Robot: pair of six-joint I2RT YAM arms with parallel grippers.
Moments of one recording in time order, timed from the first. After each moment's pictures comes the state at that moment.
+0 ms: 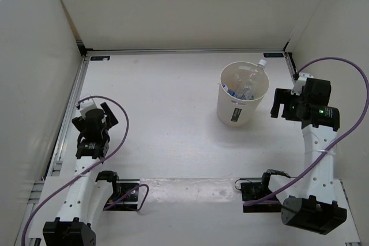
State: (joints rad) left arm -0.01 0.69 0.51 -0.31 -0.48 -0.32; right arm -0.19 0.98 1.16 -1.02 -0.13 -0.08
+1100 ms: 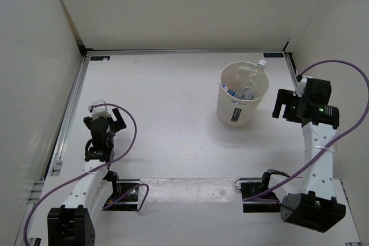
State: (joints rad) left arm -0.01 0.74 0.23 0.18 -0.28 -0.16; right arm -0.22 1.00 1.14 -1.02 -0.09 -0.03
